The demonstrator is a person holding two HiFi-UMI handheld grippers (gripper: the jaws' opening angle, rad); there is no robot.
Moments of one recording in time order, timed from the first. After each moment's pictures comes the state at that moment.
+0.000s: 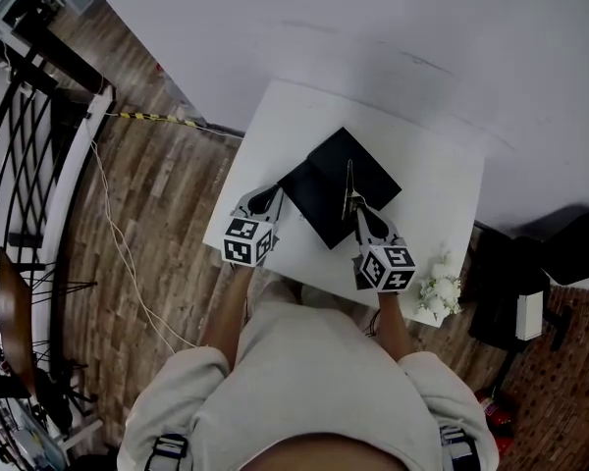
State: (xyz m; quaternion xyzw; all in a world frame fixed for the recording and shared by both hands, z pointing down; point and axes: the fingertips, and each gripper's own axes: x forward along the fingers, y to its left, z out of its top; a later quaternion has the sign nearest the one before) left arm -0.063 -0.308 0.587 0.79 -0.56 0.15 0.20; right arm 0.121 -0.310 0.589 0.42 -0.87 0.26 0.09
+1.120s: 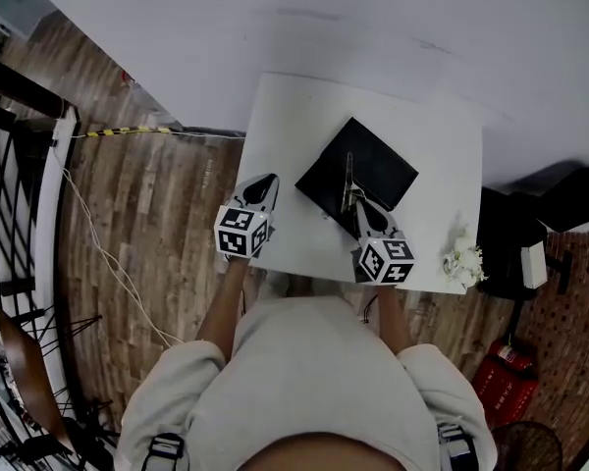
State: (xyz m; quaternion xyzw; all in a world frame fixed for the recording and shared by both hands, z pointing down) left arm -0.146 -0.347 0.603 0.84 -0.47 0.15 0.22; right arm 0.042 -0.309 0.605 0.51 -0.81 0.27 0.11
